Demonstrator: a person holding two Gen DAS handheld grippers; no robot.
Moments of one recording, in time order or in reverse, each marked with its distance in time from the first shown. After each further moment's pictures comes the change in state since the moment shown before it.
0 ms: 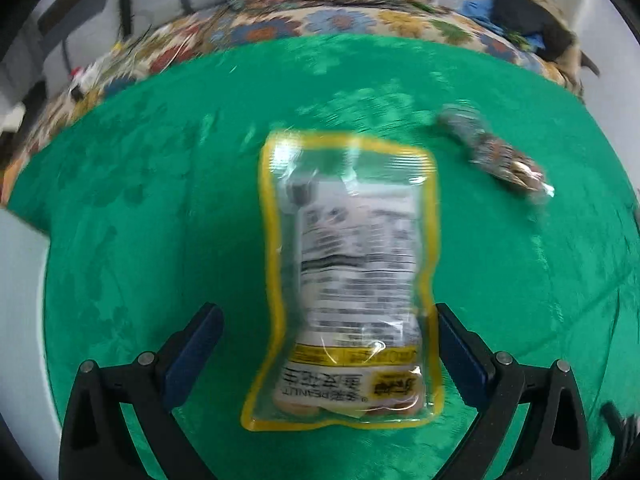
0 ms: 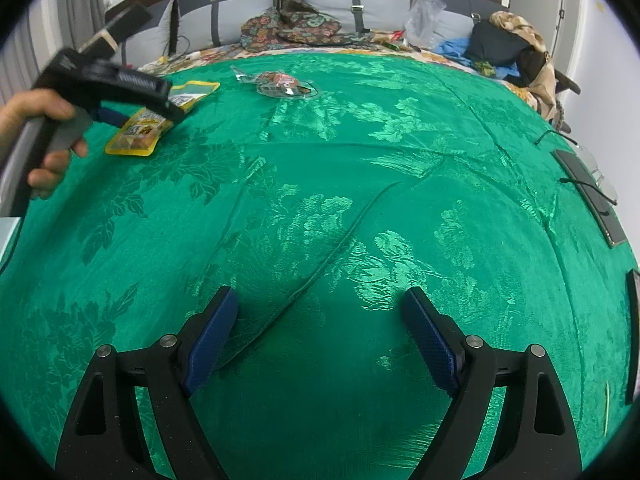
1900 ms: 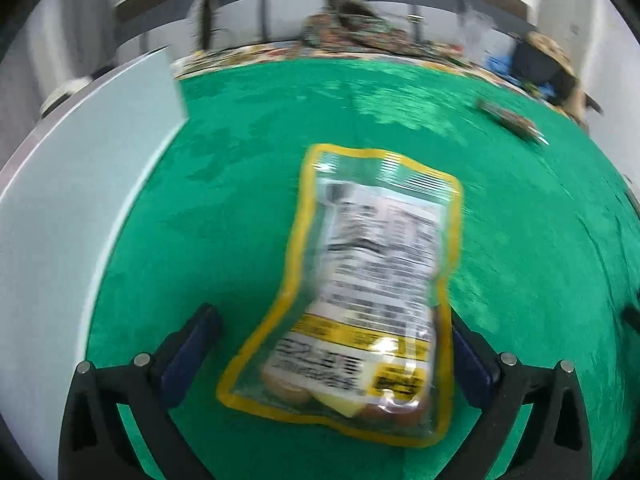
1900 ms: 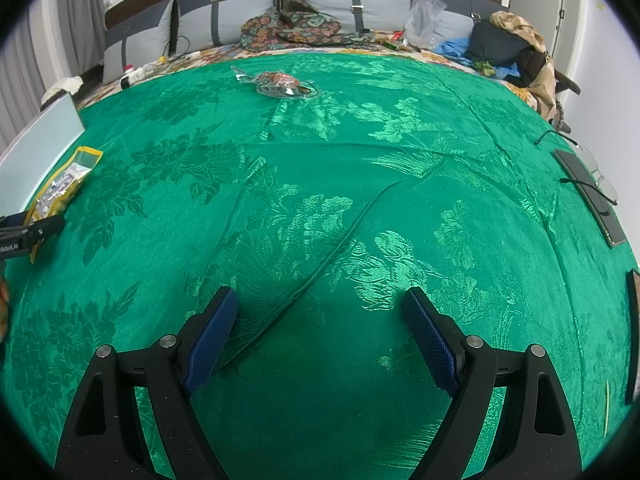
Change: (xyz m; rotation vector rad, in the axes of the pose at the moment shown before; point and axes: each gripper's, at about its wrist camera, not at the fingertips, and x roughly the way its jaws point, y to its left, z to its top) left arm -0.063 0.098 -0.183 -0.099 -0.262 0.086; right arm -0.001 0.000 0.000 0.000 0.001 0.000
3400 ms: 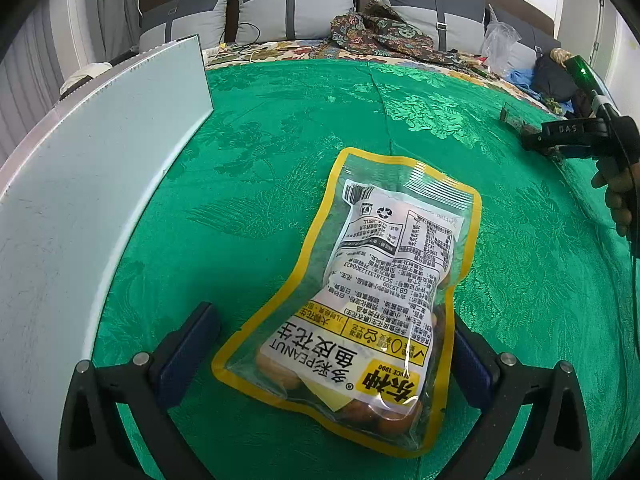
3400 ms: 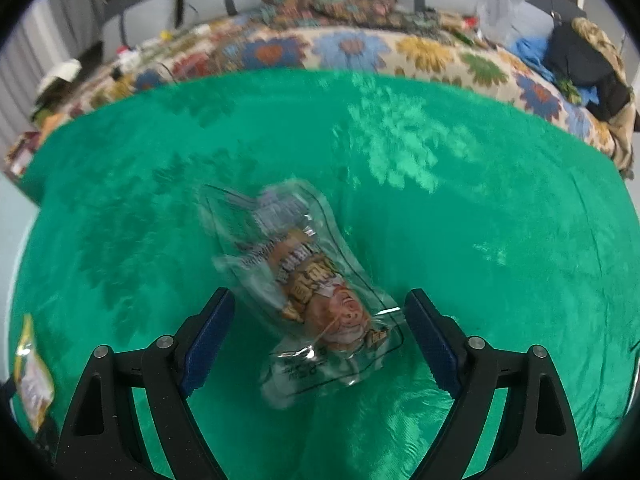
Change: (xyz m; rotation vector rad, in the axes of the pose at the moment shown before) left arm 0.003 0.006 0.000 -0.047 0.000 0.035; right arm 0.153 0.036 0.218 -0.076 0.183 0.086
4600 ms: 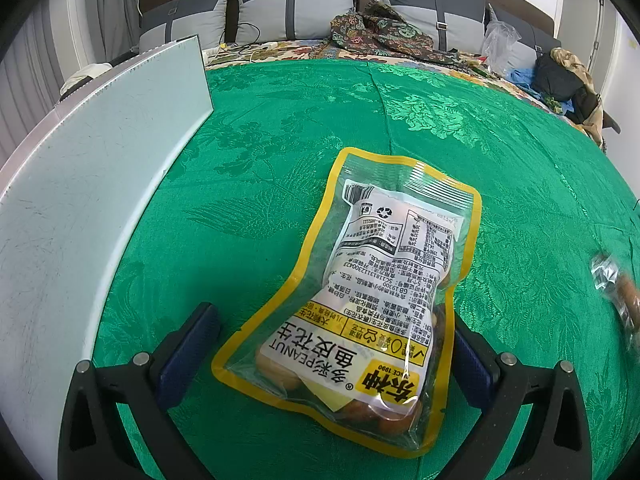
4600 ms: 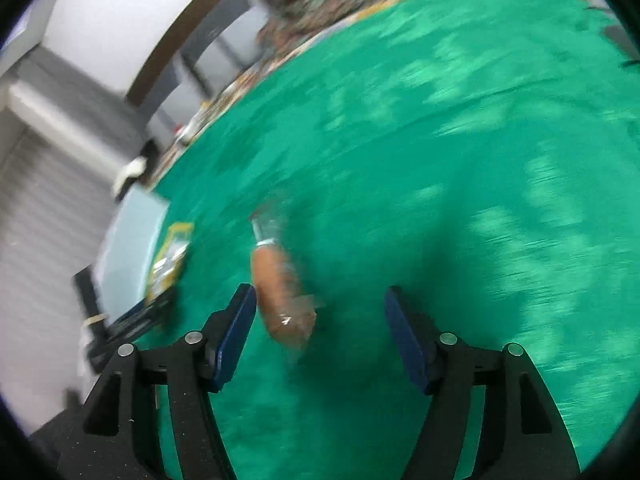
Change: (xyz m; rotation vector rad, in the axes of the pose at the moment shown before) left arm -0.001 0.001 0.000 0.001 0.000 0.000; right arm -0.115 -0.037 -0.227 0.421 -0.141 0.390
